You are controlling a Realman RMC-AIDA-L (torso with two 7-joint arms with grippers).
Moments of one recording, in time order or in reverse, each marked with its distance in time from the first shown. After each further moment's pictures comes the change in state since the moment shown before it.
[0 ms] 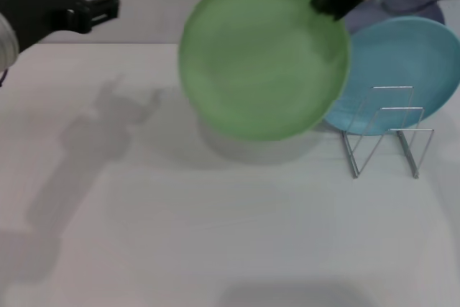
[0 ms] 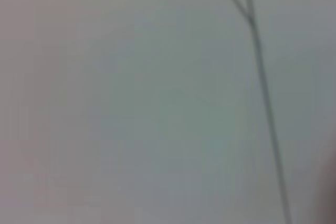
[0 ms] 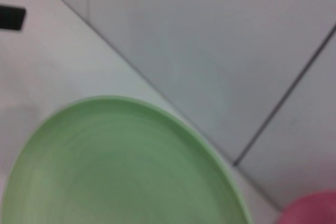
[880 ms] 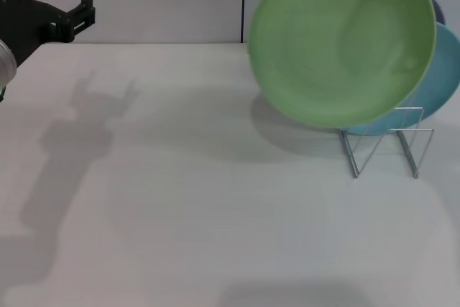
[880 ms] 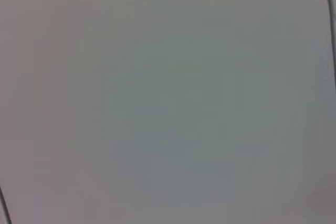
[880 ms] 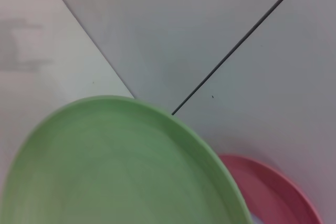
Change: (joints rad) left arm -0.032 -0.005 0.033 0.248 -0.010 0.287 -0.012; right arm 0.000 0.005 0.031 -0.276 -0.196 -0.235 -0.144
